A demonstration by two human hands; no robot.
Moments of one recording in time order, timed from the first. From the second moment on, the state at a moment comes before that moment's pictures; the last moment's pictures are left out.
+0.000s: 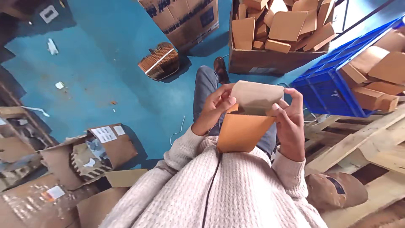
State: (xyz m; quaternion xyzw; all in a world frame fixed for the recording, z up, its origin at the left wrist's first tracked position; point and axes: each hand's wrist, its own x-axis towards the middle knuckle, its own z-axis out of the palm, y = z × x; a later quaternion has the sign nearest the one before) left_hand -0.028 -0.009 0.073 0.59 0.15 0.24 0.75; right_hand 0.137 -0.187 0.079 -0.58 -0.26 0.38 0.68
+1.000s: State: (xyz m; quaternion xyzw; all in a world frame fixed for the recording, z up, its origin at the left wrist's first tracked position) left_hand -0.064 -0.050 0.063 0.56 0.17 0.27 0.76; right_hand 0.088 -0.176 0.031 -0.49 -0.36 0.23 0.76
